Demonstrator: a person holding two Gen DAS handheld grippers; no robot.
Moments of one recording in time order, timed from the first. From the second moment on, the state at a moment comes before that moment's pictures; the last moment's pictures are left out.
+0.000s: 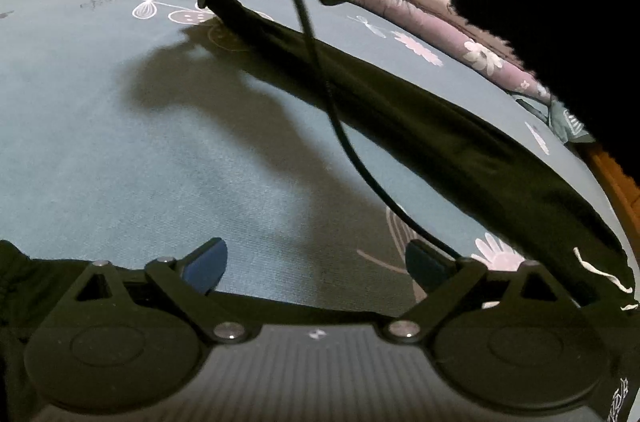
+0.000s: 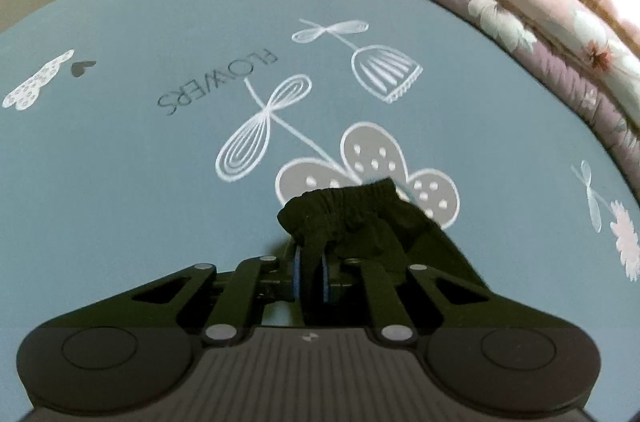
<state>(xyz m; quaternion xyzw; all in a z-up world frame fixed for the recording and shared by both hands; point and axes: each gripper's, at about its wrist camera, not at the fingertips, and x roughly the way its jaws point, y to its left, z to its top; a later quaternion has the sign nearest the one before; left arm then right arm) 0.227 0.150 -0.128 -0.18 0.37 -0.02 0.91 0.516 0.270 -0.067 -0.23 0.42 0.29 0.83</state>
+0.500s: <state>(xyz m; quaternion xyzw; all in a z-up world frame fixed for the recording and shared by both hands) 0.209 0.134 -0.108 -0.15 0.38 0.00 0.91 0.480 0.186 -0.008 -0.23 0.42 0.27 0.84</state>
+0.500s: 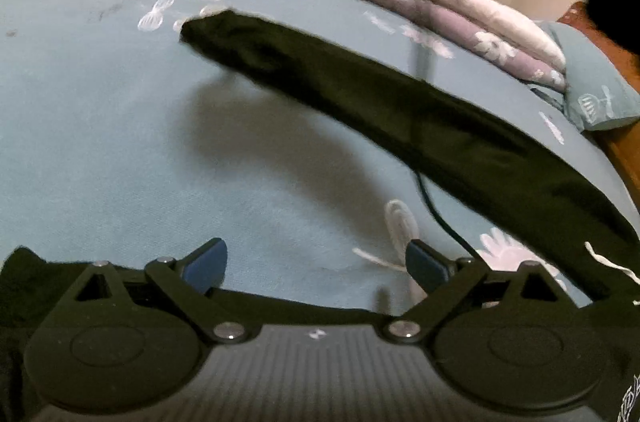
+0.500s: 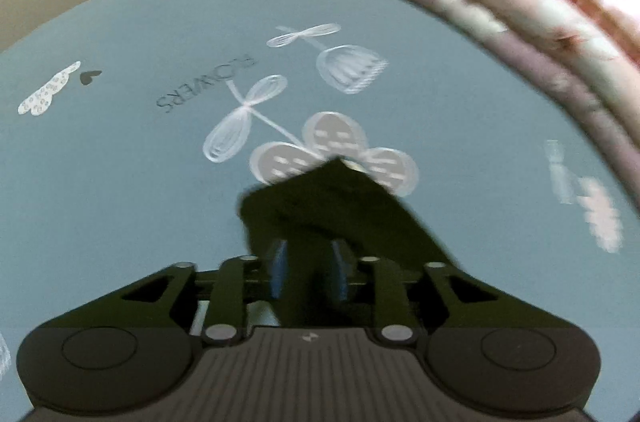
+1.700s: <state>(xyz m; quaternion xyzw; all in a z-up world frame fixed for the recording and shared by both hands) 0.192 -0.027 -0.110 0.00 0.44 -0.14 0.89 0.251 -0.326 0.066 -0.10 0.43 -0.04 0.90</state>
